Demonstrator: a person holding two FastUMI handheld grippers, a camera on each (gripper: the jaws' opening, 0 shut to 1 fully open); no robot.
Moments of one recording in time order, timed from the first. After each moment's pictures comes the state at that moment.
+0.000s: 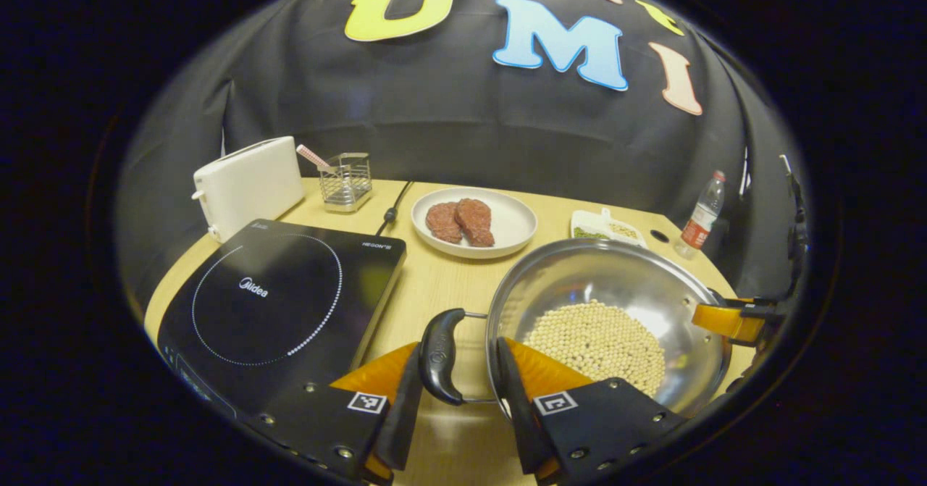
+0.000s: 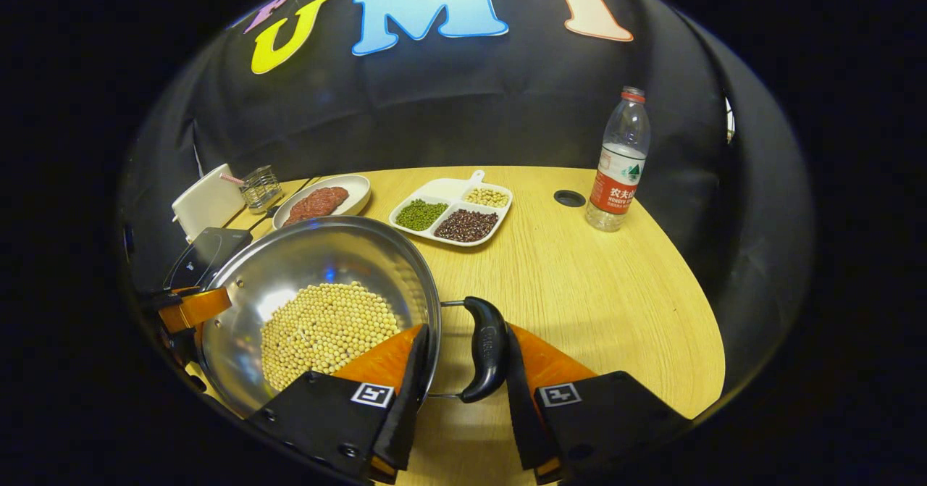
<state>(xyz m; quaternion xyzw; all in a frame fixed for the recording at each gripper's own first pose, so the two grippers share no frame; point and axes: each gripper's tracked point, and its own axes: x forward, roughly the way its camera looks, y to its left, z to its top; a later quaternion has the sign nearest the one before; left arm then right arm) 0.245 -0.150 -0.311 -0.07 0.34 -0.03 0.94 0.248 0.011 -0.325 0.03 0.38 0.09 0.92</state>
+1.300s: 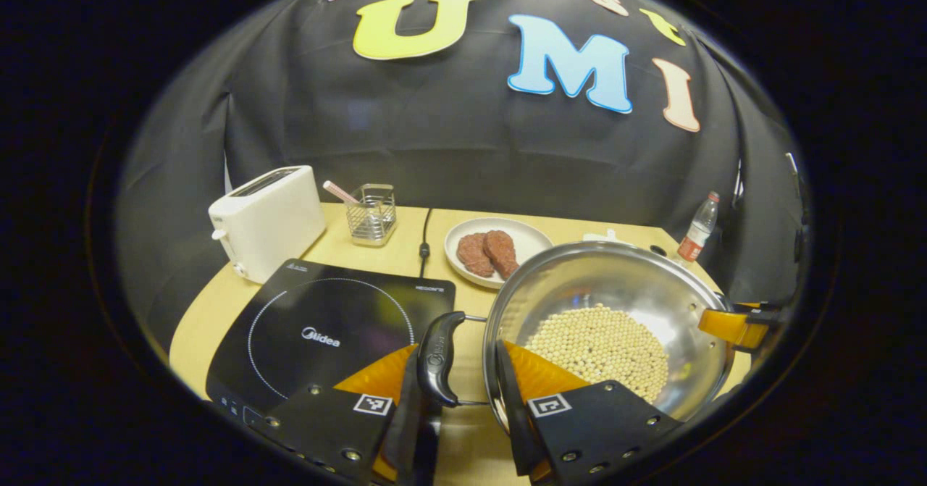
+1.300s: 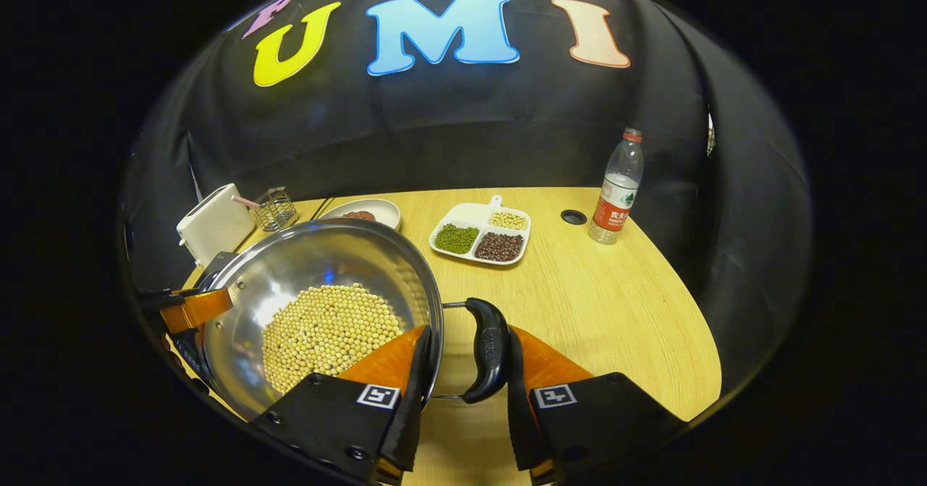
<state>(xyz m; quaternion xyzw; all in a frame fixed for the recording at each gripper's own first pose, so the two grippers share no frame) 0.253 -0.066 -0.254 -0.06 0.32 -0.05 0.94 0.219 0.081 -0.250 0.04 0.36 0.05 0.93</state>
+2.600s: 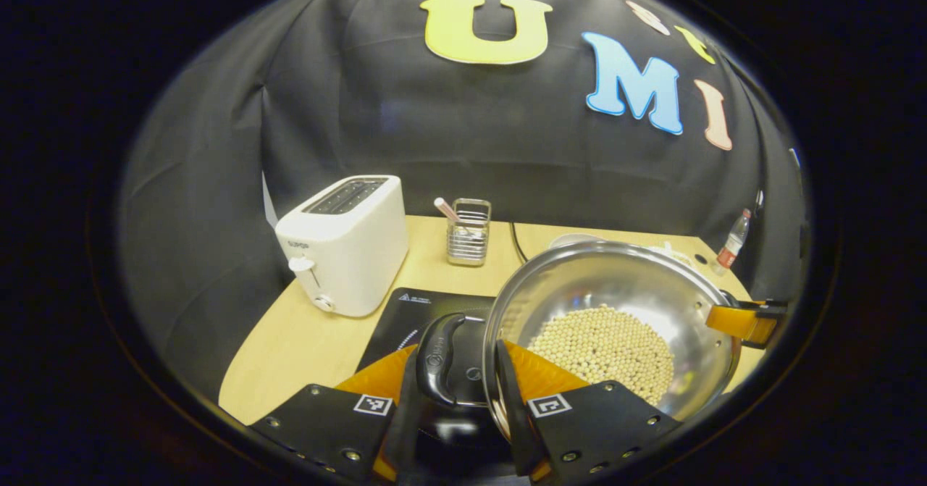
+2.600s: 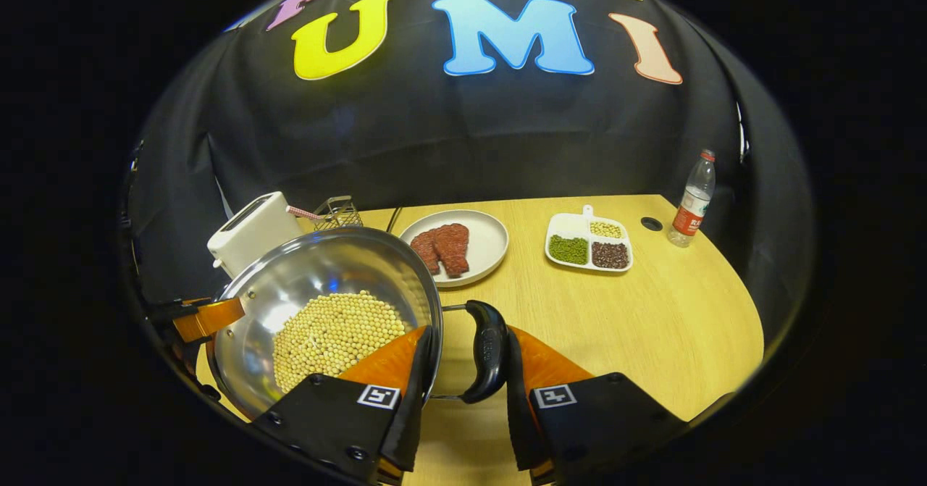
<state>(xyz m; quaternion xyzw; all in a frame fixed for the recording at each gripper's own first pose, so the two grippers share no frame) 0.281 0.121 -0.261 -0.05 0.31 -0.02 0.95 0.229 0.259 -0.222 0.07 0.35 0.09 0.93</state>
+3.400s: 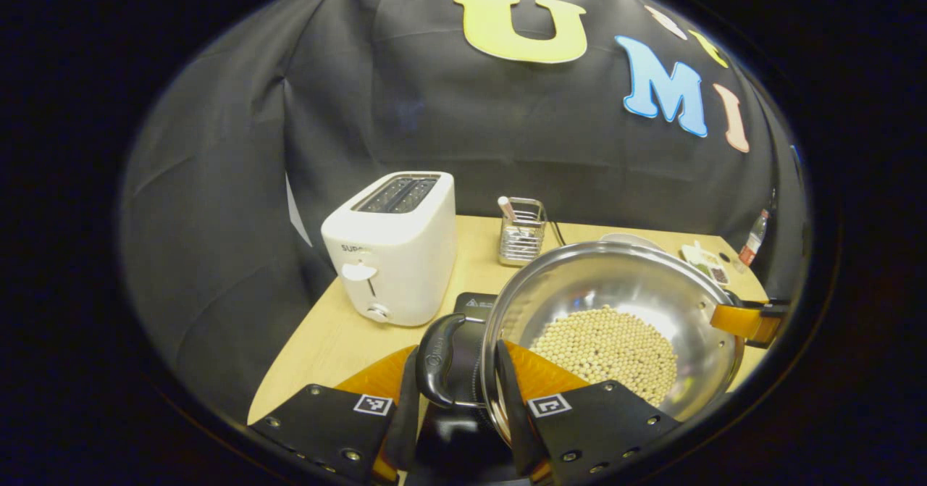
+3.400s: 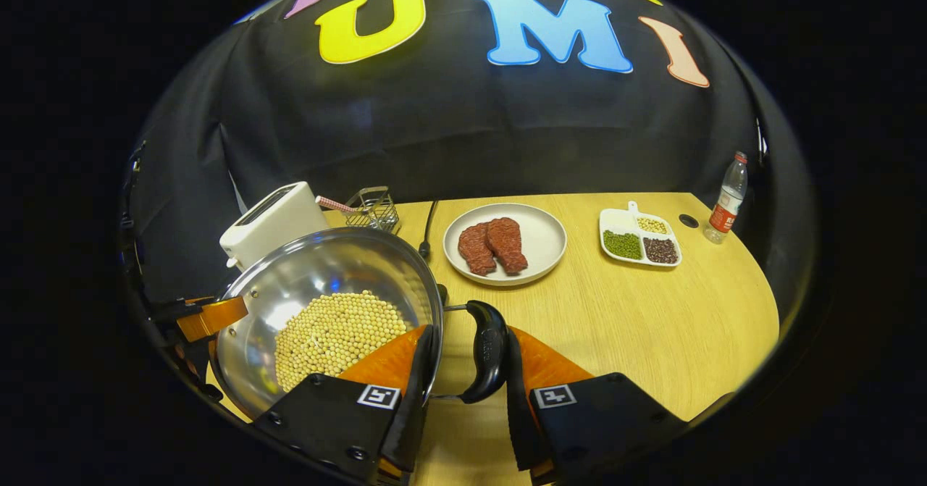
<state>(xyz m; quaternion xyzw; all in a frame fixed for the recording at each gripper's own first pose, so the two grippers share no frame) 0.293 0.206 -0.279 -0.05 0.32 0.00 0.95 0.235 0.339 -0.231 0.07 0.36 0.11 0.92</state>
